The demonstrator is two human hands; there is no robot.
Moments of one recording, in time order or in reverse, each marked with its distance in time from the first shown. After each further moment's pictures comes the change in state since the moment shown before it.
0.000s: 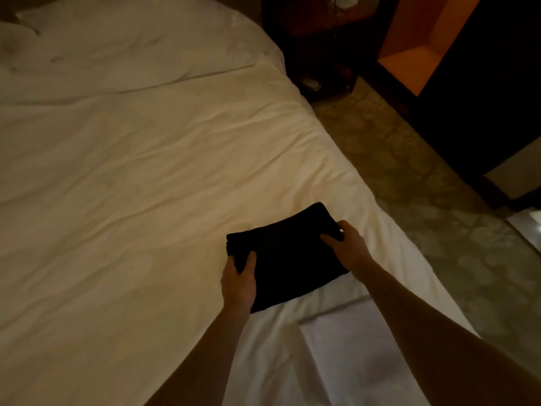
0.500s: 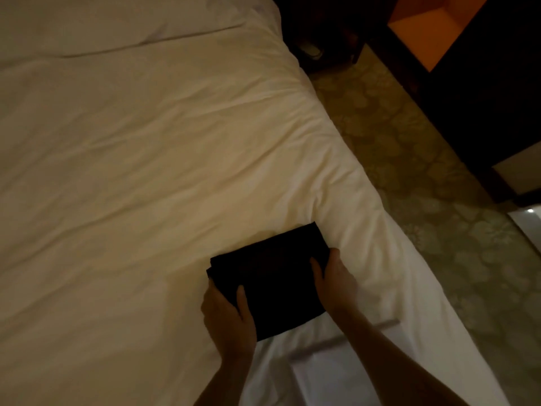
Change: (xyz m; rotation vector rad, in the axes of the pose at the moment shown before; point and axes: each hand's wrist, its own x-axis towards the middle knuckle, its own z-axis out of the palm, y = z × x) left_hand 0.036 -0.050 0.043 0.492 0.290 0.205; right_hand 0.043 0.043 0.055 -0.391 0.107 0.009
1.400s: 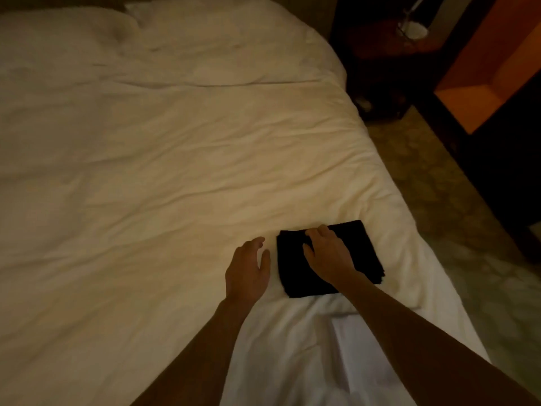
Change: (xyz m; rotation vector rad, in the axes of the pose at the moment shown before) left_hand -0.010 0.009 -0.165 0.068 -0.112 0.328; right_hand -0.105 -0.139 -0.033 -0.413 -0.124 -0.554
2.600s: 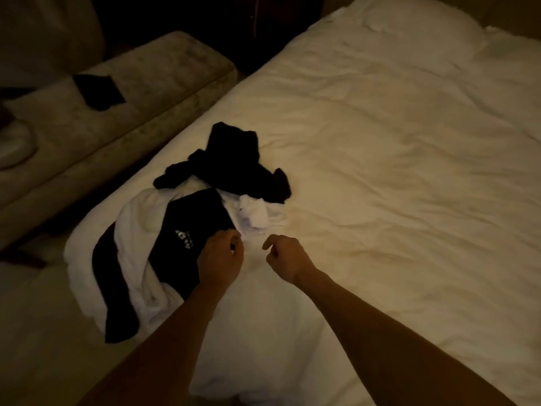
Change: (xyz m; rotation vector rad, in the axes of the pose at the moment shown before) left_hand -0.392 -0.559 -0.439 -0.076 0.559 -0.692; right_hand -0.240 -0.747 0.316 0.001 -0.508 -0.639
